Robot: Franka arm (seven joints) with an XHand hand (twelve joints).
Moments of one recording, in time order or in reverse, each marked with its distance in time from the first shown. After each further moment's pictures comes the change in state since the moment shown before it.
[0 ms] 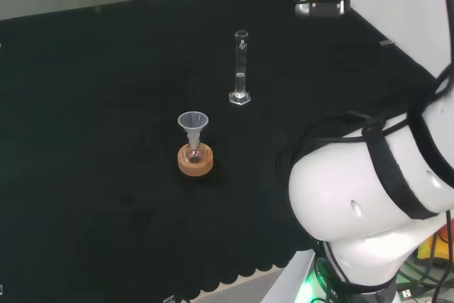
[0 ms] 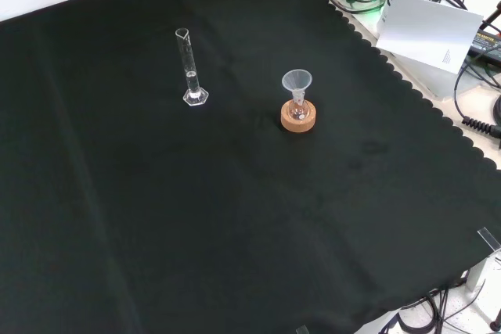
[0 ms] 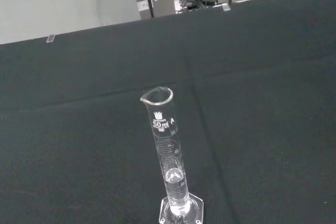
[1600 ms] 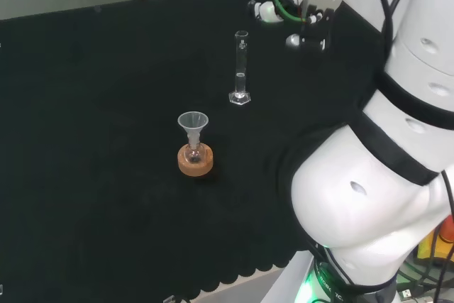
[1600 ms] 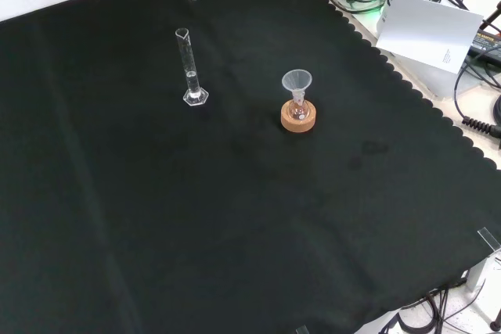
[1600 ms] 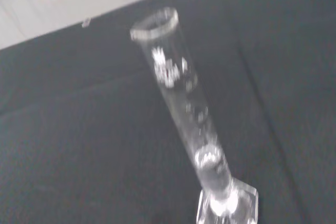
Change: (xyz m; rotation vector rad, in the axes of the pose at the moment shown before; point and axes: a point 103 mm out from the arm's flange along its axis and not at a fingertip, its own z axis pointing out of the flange) arm -0.022 0.065 0.100 0.019 0.185 -0.097
